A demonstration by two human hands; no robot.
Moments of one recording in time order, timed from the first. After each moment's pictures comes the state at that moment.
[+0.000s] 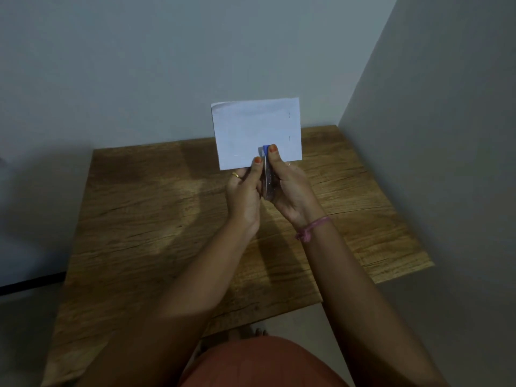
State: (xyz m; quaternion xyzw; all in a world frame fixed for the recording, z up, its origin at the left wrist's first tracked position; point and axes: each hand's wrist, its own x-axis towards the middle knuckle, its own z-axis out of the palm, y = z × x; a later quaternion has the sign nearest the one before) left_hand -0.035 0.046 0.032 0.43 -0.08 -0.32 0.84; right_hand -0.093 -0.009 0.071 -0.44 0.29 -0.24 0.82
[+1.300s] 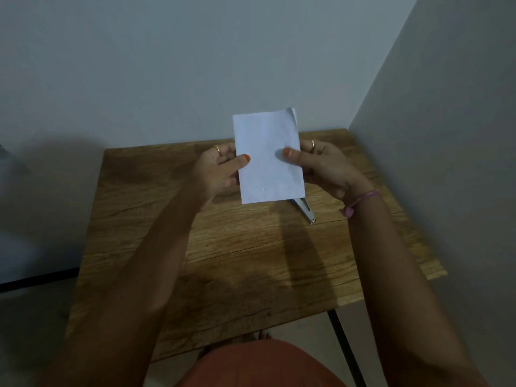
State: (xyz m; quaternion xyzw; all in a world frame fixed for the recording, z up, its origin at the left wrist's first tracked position) left_hand 0.061 0.093 0.059 0.57 -0.27 -0.37 0.68; right_hand -0.098 -0.069 0.095 -0.68 0.23 -0.11 0.69
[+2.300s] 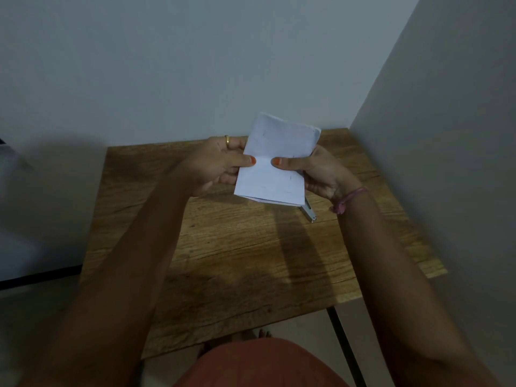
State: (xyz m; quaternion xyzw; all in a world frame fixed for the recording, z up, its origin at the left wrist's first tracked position) left_hand 0.071 0.096 0.090 0.59 -0.33 -0.46 0.57; right_hand -0.086 -0.057 0.090 -0.59 0.22 -0.10 0.77
